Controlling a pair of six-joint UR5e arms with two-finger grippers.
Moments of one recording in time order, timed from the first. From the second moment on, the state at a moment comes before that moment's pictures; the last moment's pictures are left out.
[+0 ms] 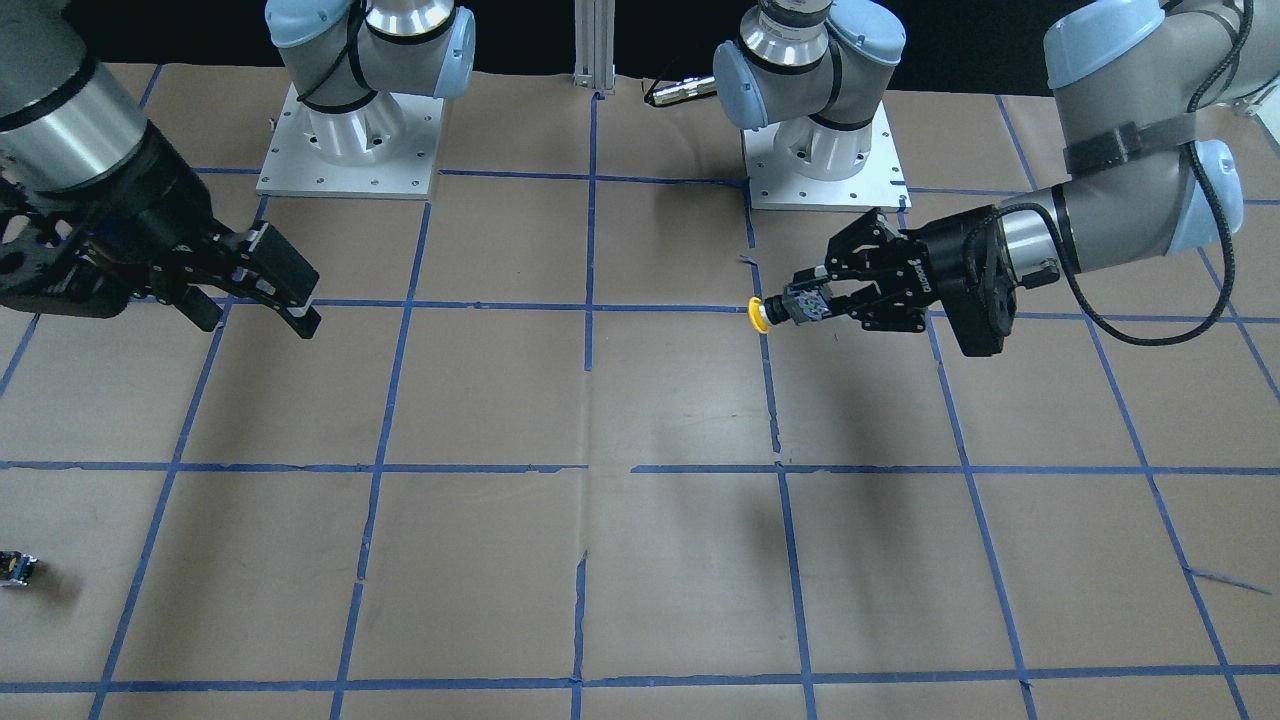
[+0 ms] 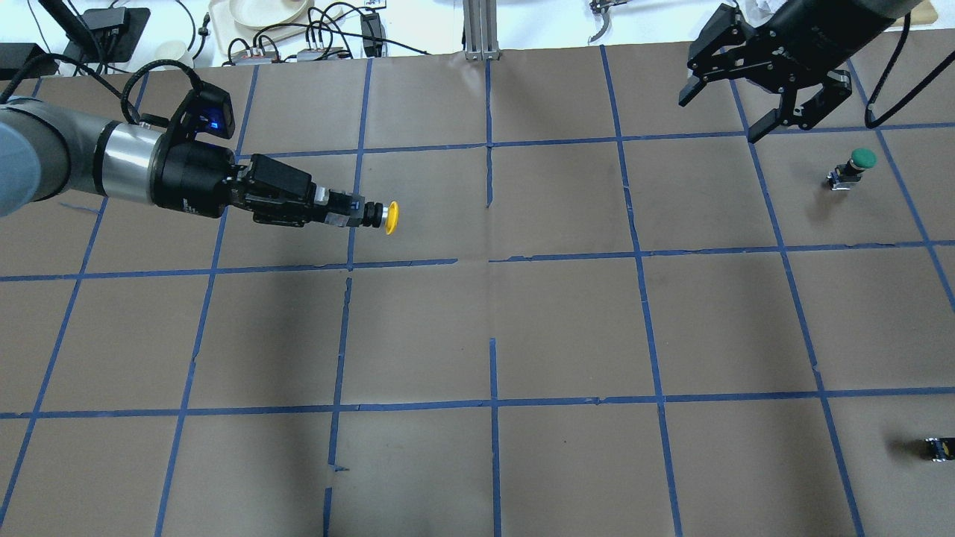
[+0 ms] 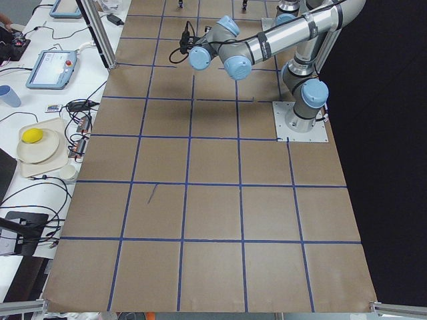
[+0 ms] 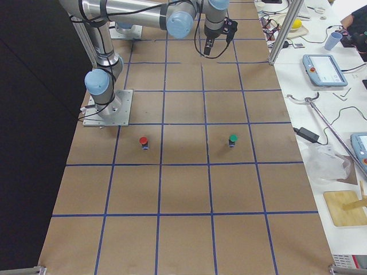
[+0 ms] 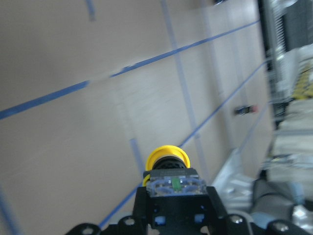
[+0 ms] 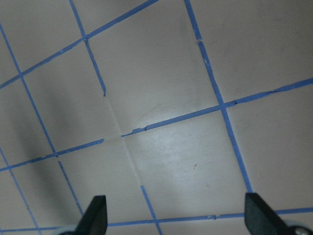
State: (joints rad) left arm -1.27 -1.63 -1.80 -2.06 0.47 0.96; right arm 1.32 -1.49 1.50 -1.49 -1.13 0.09
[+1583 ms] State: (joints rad) left arm -1.52 -1.55 -1.85 -2.20 -0.08 0.93; right arm 1.47 -1.49 1.51 -1.10 -0.43 0.23
